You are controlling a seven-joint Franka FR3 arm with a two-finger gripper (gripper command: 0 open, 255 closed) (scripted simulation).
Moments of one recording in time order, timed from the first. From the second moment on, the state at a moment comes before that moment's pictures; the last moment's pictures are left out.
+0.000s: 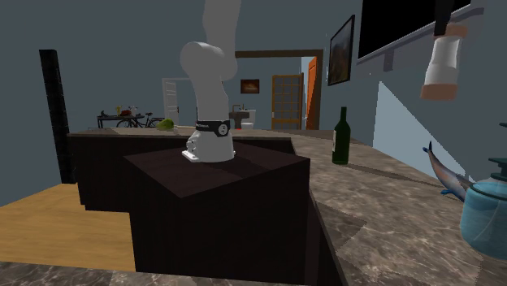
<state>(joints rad) 0.45 0.28 0.05 -1.44 0.14 1.76 0.35</state>
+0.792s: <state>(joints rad) 0.45 0.28 0.05 -1.60 0.14 1.92 0.33</state>
